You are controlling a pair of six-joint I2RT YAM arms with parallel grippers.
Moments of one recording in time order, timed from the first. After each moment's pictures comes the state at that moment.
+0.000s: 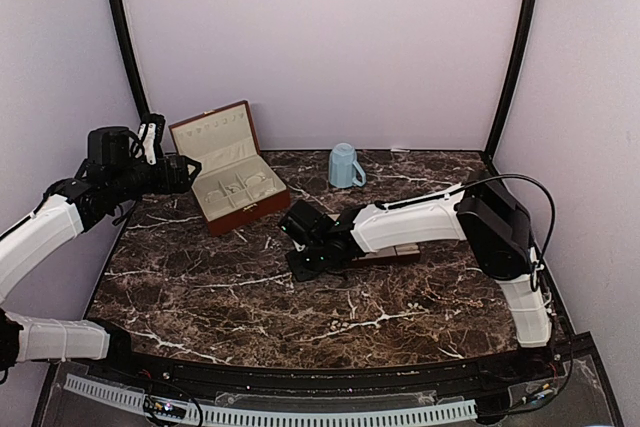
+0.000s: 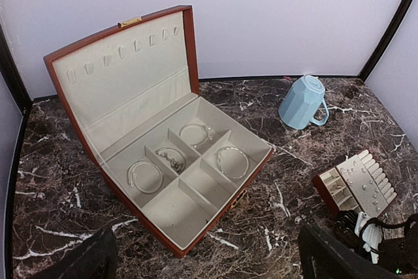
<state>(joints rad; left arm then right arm) -0.23 1.05 0.86 -0.23 0.11 -0.14 1.08 2.20 1.59 -0.42 0.18 0.44</state>
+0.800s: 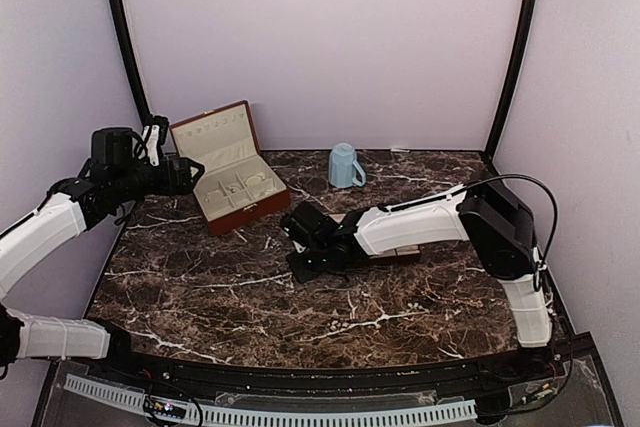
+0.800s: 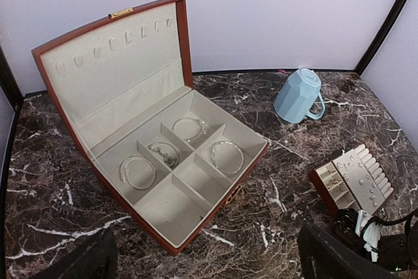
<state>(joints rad) -0.23 1.06 0.86 -0.23 0.13 -0.14 1.08 2.19 1.55 -0.35 0.18 0.38</state>
